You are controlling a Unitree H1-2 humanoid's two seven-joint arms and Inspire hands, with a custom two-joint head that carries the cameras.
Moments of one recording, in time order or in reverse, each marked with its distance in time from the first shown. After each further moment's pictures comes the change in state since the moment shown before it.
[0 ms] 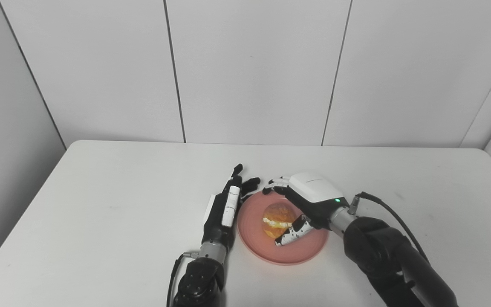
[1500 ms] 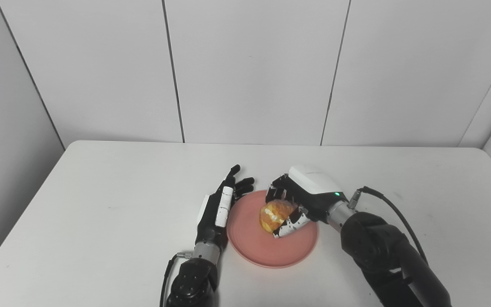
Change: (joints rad) left arm 0.007 0.022 0.004 -0.015 -0.006 0.001 -0.011; right arm 0.003 0.066 -0.067 0.048 0.063 0.010 -0.010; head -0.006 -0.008
